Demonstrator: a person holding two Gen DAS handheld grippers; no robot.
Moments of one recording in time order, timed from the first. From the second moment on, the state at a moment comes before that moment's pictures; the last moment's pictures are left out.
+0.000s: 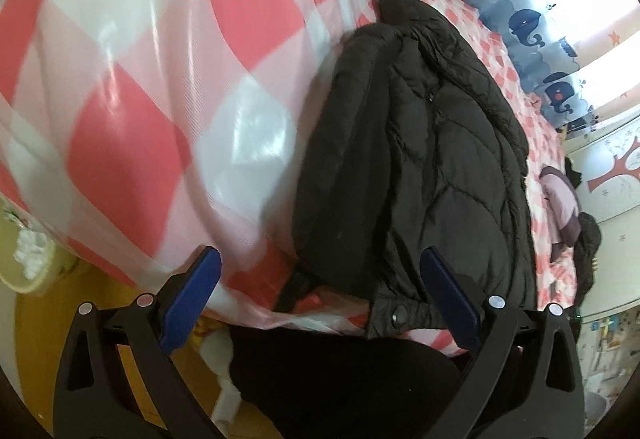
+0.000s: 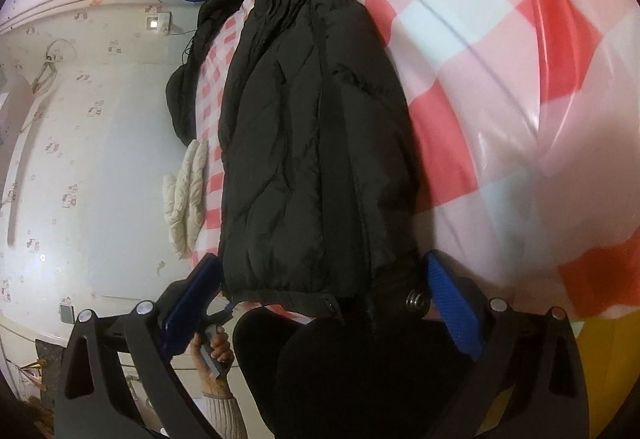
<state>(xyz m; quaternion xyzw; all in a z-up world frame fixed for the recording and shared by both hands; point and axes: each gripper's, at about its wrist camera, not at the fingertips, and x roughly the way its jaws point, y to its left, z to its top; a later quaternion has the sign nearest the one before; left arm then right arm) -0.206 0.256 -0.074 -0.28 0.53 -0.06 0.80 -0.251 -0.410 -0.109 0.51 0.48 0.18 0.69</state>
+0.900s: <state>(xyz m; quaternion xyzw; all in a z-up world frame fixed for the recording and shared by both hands) -0.211 0.249 -0.065 -0.40 0.48 -0.19 0.75 -0.264 -0.399 -0.117 0.52 0.47 0.21 0.68</state>
